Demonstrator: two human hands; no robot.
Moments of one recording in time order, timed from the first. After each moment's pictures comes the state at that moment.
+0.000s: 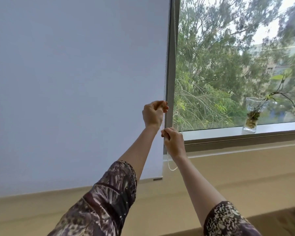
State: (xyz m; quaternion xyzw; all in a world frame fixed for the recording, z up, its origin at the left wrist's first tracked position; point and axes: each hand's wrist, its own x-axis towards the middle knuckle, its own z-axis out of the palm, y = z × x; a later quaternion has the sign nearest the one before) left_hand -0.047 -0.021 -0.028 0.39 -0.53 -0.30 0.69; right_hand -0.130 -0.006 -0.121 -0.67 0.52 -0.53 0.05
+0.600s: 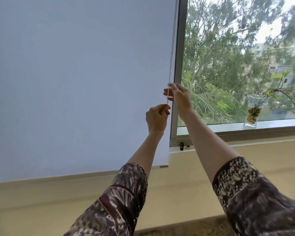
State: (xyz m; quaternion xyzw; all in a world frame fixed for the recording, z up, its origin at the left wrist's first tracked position) left_hand -0.007 0.051 -0.051 0.46 -0.58 -0.15 0.66; right_hand -0.090 0.058 0.020 -0.57 0.37 -0.66 0.31
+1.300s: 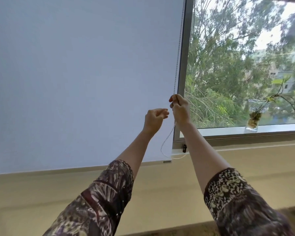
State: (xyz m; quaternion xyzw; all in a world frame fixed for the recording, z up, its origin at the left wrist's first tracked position) left_hand 0.042 0.071 -0.044 0.40 -0.63 -0.31 0.59; right_hand -0.068 0.065 -0.009 -0.59 0.43 -0.66 0.20
